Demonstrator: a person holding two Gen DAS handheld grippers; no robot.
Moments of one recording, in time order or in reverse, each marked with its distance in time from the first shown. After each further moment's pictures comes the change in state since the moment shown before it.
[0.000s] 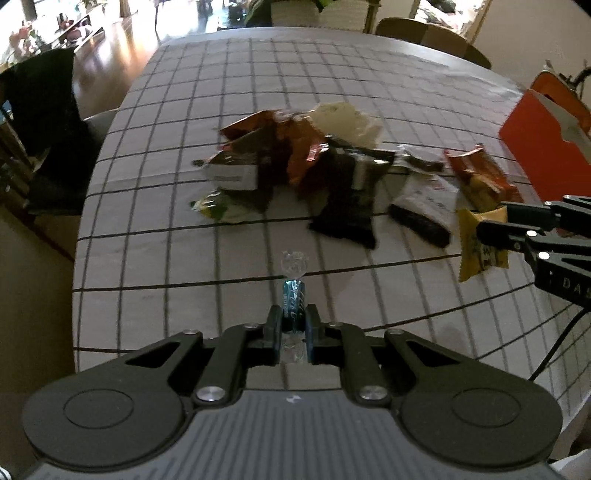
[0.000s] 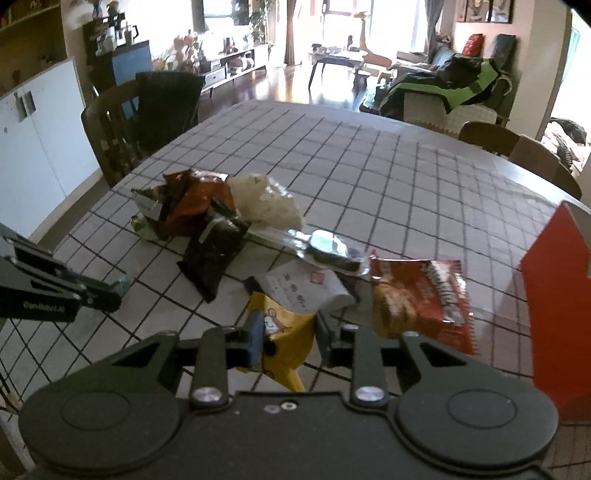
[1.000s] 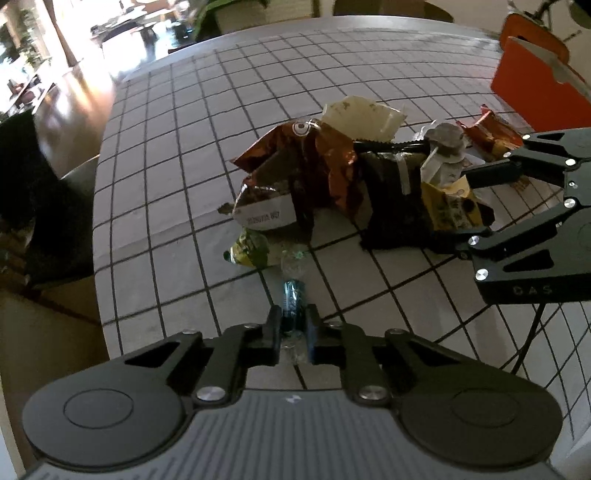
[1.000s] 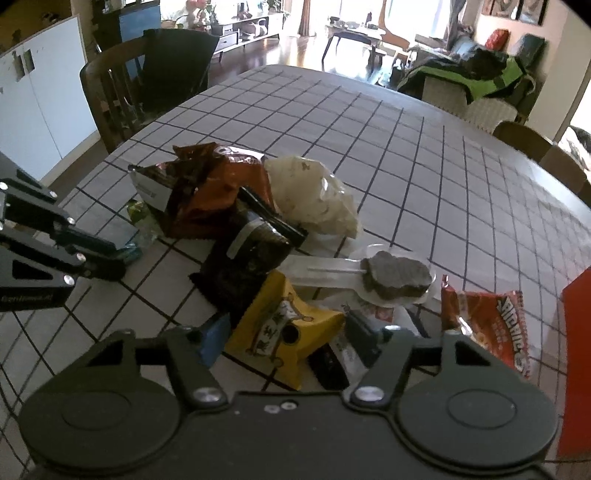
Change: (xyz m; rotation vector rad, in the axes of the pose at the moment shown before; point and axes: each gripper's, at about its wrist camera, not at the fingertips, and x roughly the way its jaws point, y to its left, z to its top) left arm 0.025 0.029 0.023 0.247 0.015 0.031; right arm 0.072 0.051 0.026 -0.103 0.108 -0.028
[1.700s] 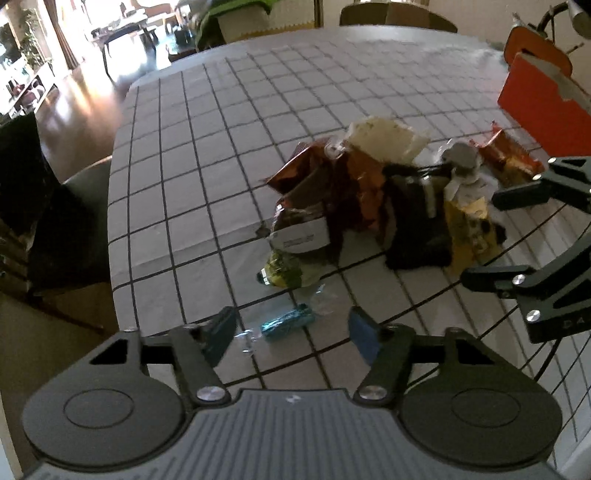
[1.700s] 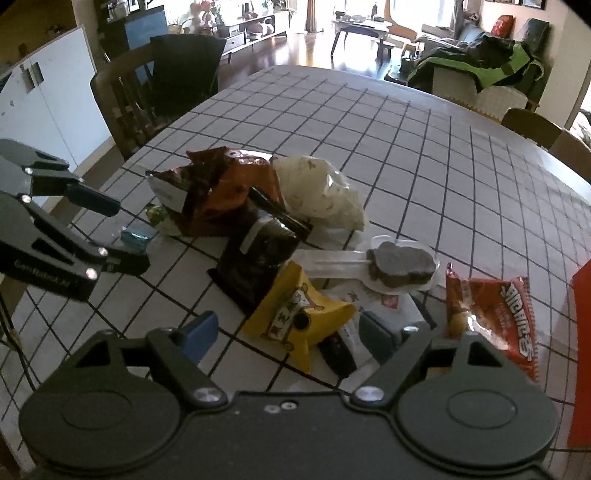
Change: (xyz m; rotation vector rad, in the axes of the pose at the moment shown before) left arm 0.002 0.025 0.013 0.008 -0.011 -0.021; right arm -0.008 -0.005 0.001 0.043 0.028 0.069
